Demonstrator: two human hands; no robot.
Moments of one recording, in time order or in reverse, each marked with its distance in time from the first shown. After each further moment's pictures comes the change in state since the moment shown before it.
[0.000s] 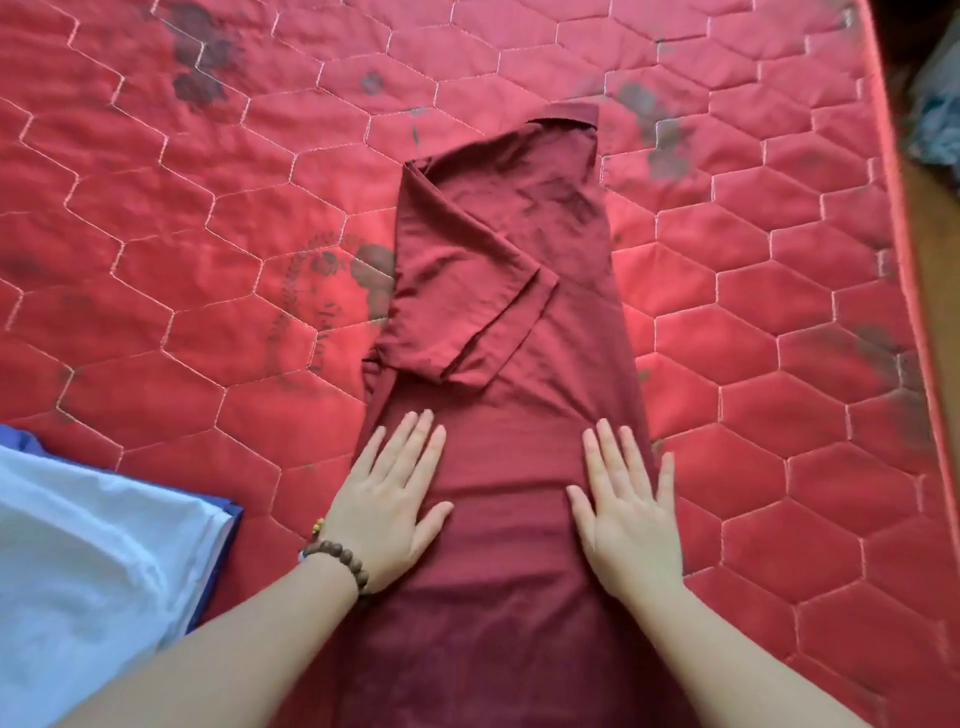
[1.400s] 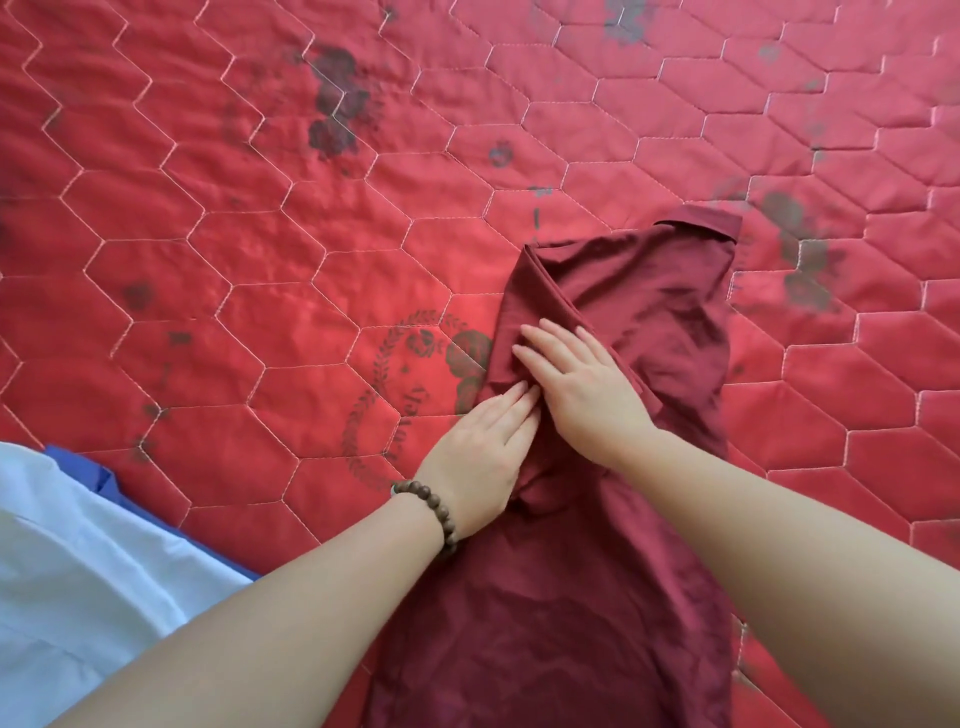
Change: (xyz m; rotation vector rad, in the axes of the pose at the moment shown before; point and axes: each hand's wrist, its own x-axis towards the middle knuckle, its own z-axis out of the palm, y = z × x) left_hand 0.128 -0.062 -0.057 -0.185 0.242 0.061; right_hand 0.255 -0.112 -0.090 0.064 0.061 -0.692
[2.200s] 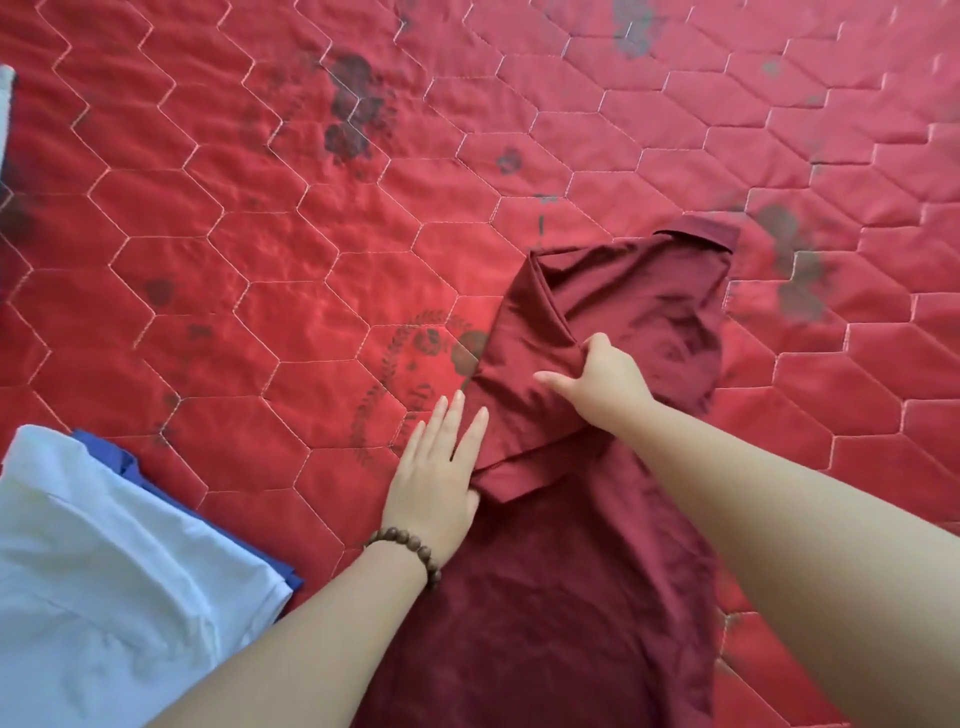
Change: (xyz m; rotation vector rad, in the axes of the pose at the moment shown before) left_hand -0.046 0.009 -0.003 -0.127 -0.087 -0.495; right_hand 0.012 0.002 -0.023 0.413 -0.159 0.708
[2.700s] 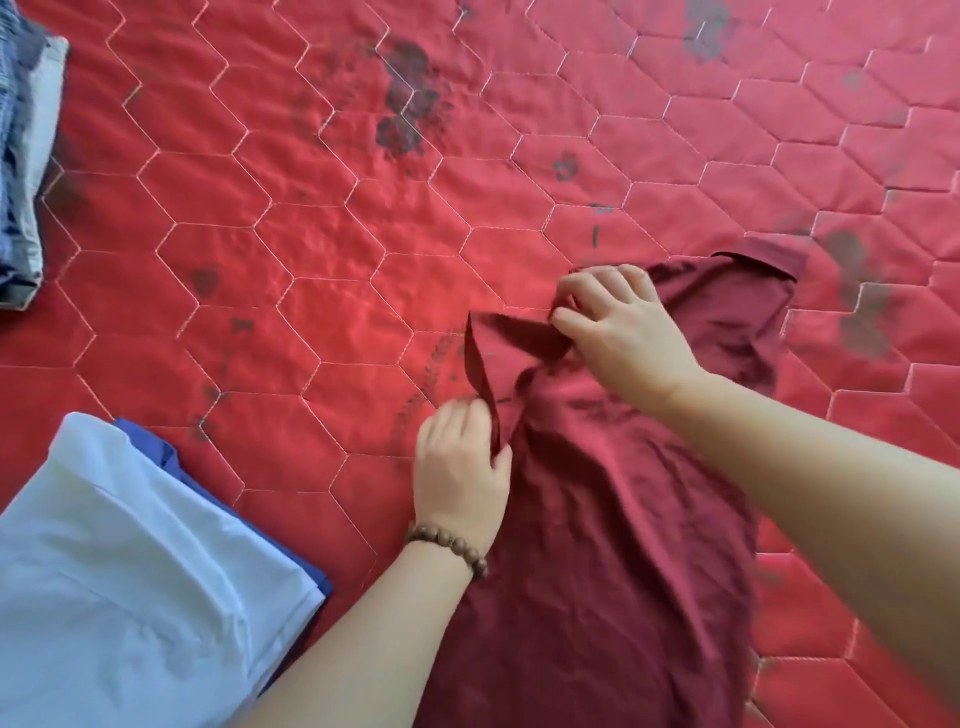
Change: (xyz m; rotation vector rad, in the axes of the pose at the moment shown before) left_hand 0.021 0.010 -0.040 -0.252 0.482 -0.212; right_hand 0.027 -0.052 -0.032 -0.582 0.400 -0.996
